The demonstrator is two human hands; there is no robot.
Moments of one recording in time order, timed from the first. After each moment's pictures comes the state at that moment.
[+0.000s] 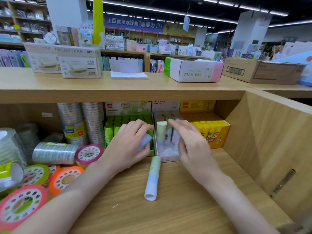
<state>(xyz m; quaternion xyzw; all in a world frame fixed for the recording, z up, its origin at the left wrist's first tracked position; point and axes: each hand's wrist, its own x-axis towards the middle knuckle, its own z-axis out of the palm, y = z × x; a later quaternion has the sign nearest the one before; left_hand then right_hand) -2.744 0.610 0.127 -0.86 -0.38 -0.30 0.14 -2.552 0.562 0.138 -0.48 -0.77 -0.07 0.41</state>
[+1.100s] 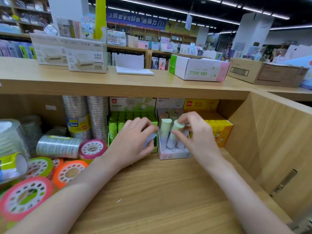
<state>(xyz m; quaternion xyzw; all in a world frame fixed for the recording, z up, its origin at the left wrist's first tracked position) -2.746 0.611 0.123 -0.87 -0.38 -0.29 0.15 -2.549 0.578 0.152 -0.48 -0.76 -0.06 0.42</state>
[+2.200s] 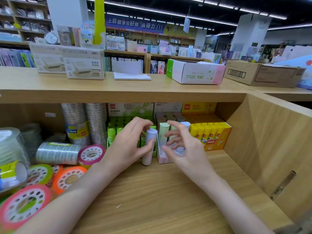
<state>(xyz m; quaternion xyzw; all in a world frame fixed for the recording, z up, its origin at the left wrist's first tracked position) -2.746 0.606 0.127 -0.83 -0.32 -0.46 0.05 -2.563 0.563 0.133 -0.43 -0.77 0.11 0.46</state>
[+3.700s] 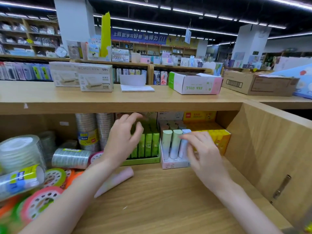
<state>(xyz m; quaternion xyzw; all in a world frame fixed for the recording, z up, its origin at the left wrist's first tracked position) -2.755 0.596 0.165 -0.74 -0.45 -0.50 0.01 -2.543 0.551 0.144 -0.47 -0.76 -0.12 0.43</state>
